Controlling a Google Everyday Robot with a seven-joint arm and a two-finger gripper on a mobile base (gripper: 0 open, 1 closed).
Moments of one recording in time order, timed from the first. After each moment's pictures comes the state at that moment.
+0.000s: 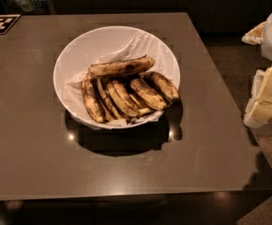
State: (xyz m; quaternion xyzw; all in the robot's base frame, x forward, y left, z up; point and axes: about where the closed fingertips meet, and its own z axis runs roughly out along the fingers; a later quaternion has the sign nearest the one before) arm 0.438 -0.217 0.976 -0.60 0.78 -0.03 0.16
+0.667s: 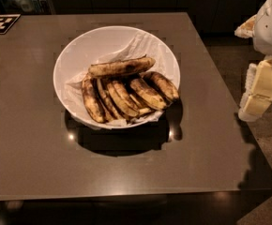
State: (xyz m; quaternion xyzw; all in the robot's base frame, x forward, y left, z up) arm 0.446 -0.203 0.984 -0.62 0.77 -0.04 0.16
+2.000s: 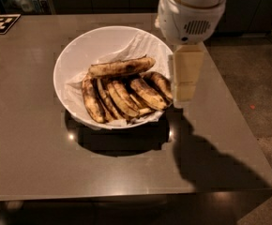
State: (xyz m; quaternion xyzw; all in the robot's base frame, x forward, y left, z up) arm 0.475 -0.077 0.989 -0.73 0.66 -0.08 0.12
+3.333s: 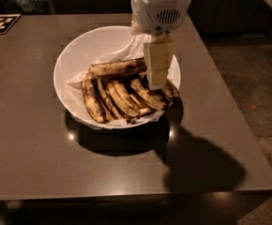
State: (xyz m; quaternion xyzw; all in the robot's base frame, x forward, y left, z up) arm 0.501 -0.034 0.990 -0.78 0.61 -0.07 0.12
